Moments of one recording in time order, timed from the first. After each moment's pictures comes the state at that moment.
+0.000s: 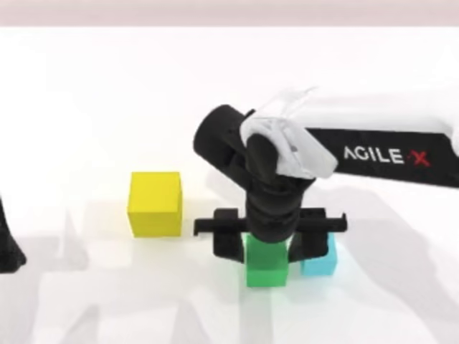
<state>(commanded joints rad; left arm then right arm) 0.02 0.00 0.00 0.00 0.00 0.00 0.81 2.10 1.48 -0.93 0.02 0.82</state>
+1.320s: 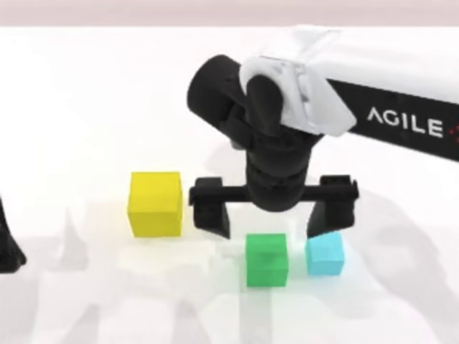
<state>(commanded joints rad) 0.02 0.00 0.00 0.00 0.00 0.00 0.82 2.03 1.66 -1.18 0.02 0.82</state>
